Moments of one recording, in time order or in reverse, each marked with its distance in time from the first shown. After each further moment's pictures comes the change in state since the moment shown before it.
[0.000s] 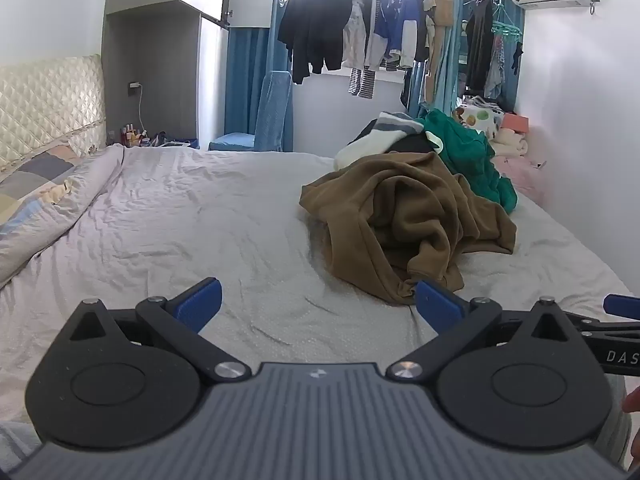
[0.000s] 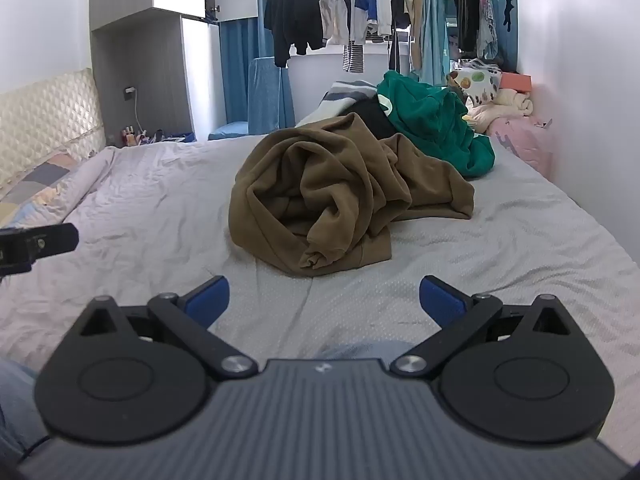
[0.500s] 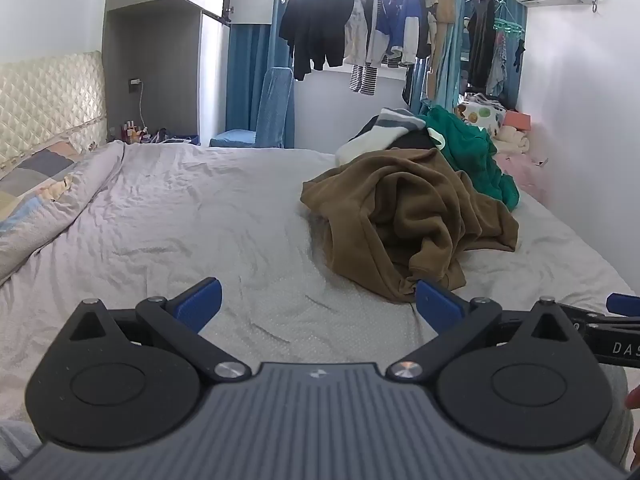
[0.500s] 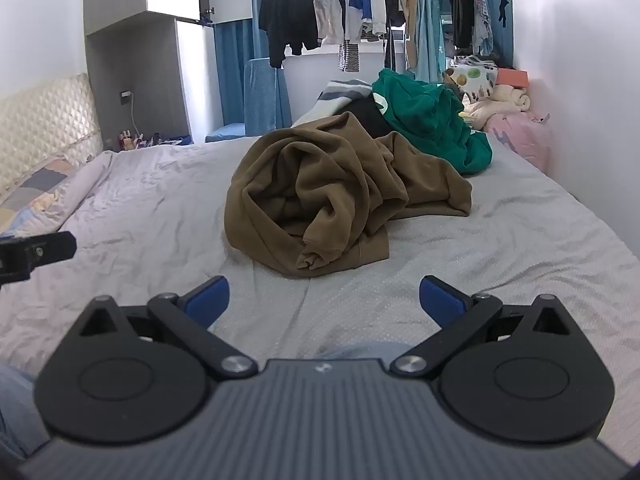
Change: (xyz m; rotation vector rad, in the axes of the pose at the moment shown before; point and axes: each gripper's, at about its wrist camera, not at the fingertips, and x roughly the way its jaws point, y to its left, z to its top) left arm 0.005 0.002 -0.006 -0.009 0.013 0.005; right arm 0.005 0.000 0.000 0.011 0.007 -0.009
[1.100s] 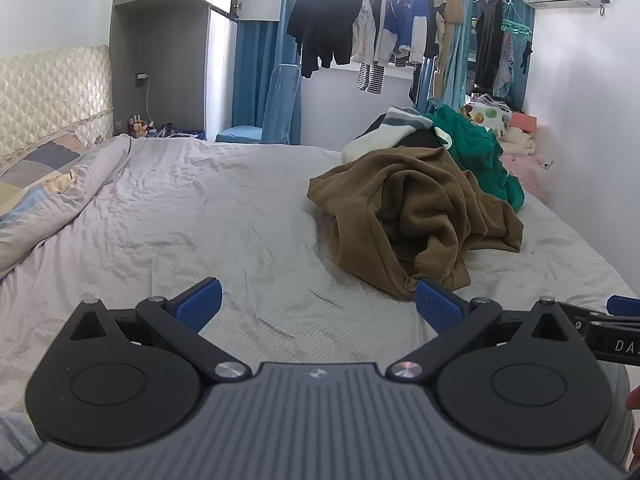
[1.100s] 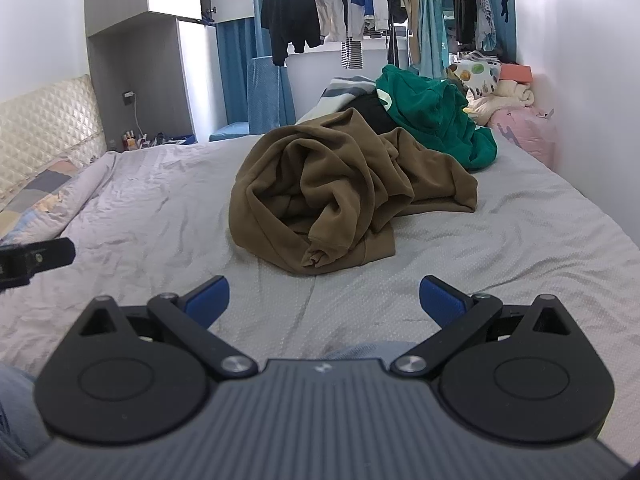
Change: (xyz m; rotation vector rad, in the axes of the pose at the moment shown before) left arm 0.002 0.000 -0.002 -0.022 0.006 0.014; right arm 0.005 -0.005 -0.002 0.015 0.003 0.020
